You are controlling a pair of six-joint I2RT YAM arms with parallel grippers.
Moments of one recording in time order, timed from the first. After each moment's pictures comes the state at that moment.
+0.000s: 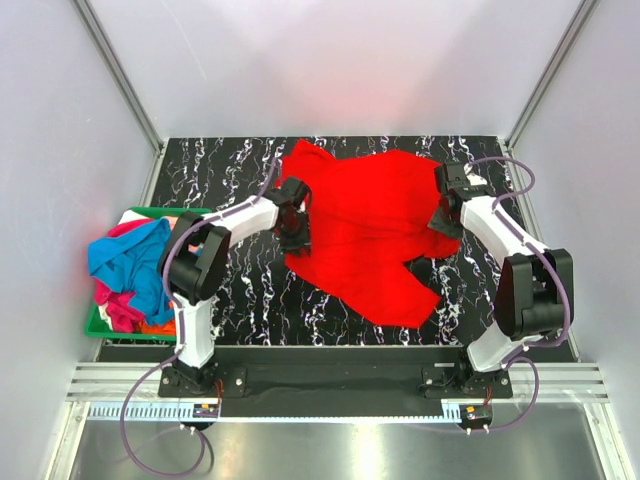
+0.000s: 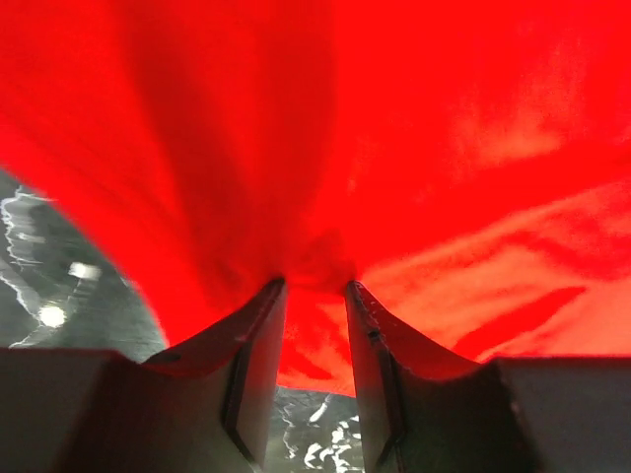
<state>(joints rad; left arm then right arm) -0.52 1.98 1.37 -0.64 0.13 -0.58 0.17 1.62 1.22 -0.70 0.33 0.65</state>
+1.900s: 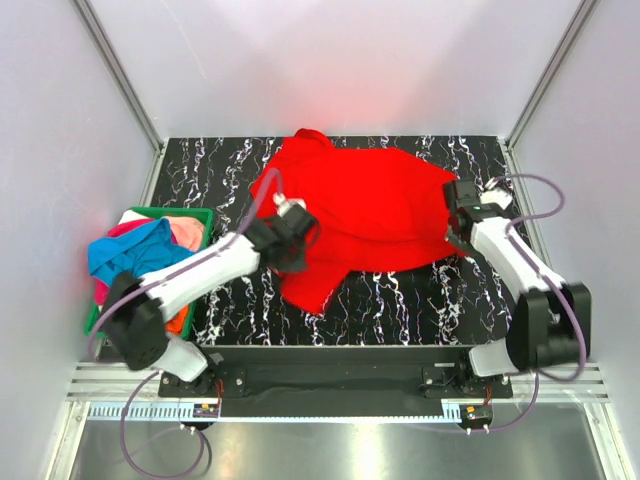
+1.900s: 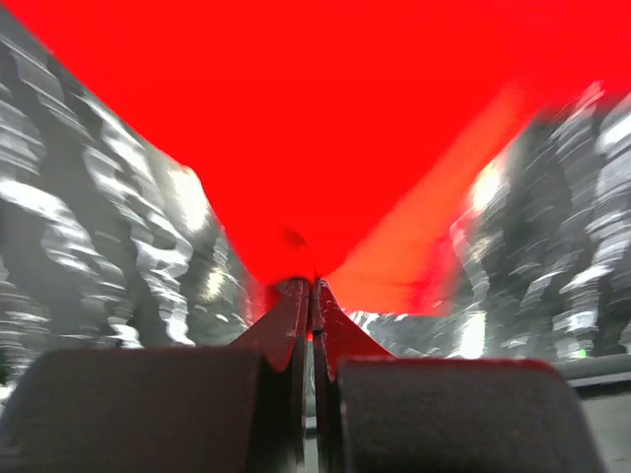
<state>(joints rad) -0.80 1.51 1.11 -0.76 -0.21 -0.70 0.15 1.46 1.03 -0.74 0.52 0.82</state>
